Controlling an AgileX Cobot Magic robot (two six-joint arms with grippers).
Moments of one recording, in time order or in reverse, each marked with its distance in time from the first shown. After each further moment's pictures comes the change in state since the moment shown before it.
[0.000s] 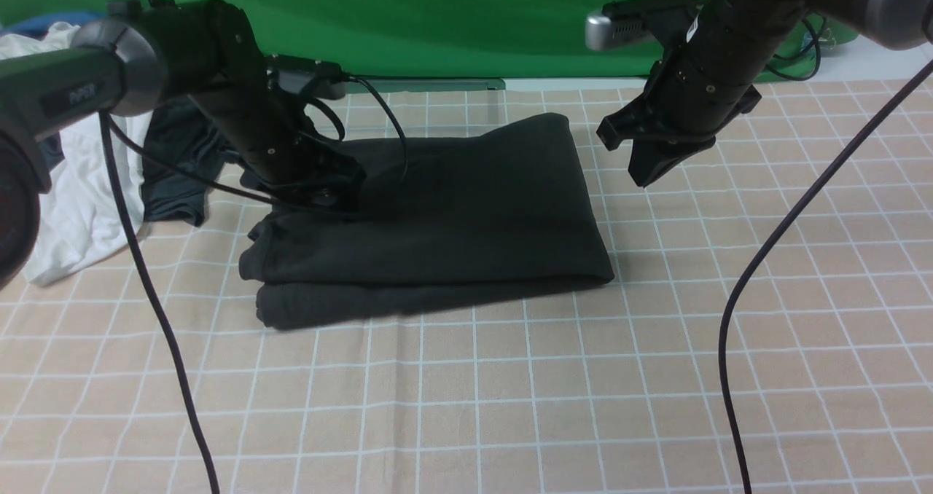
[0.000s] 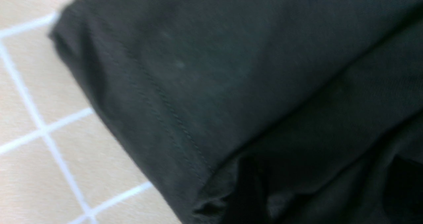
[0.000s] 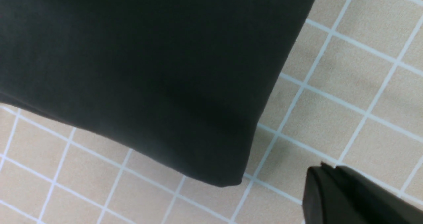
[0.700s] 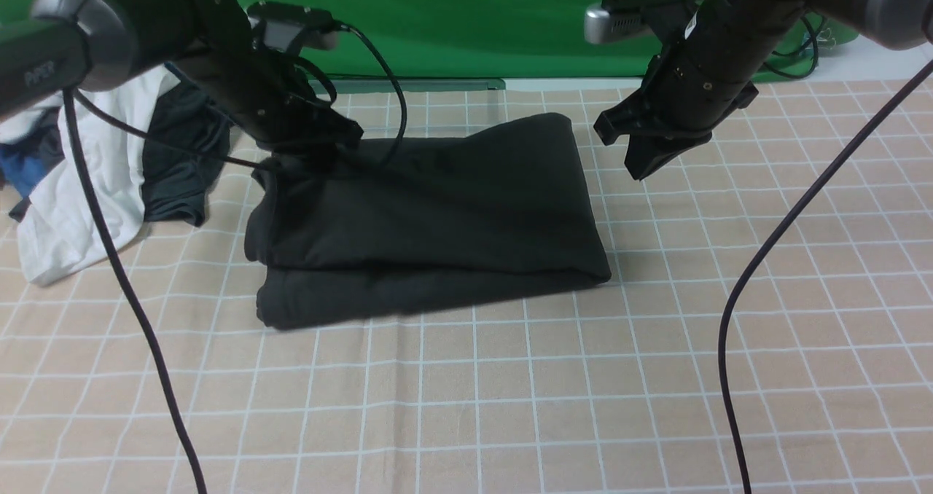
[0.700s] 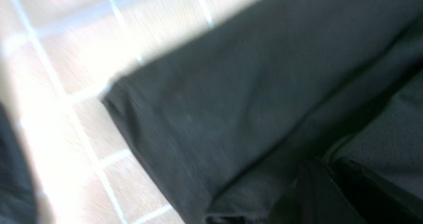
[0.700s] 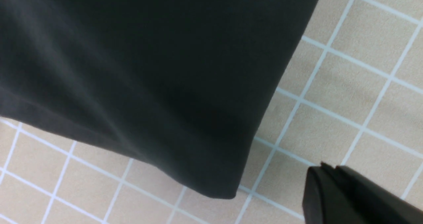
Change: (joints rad) right arm 0.000 0.000 0.000 0.002 -0.033 0.000; left arm -0.001 -0.091 -0.001 0.012 -0.088 -0.030
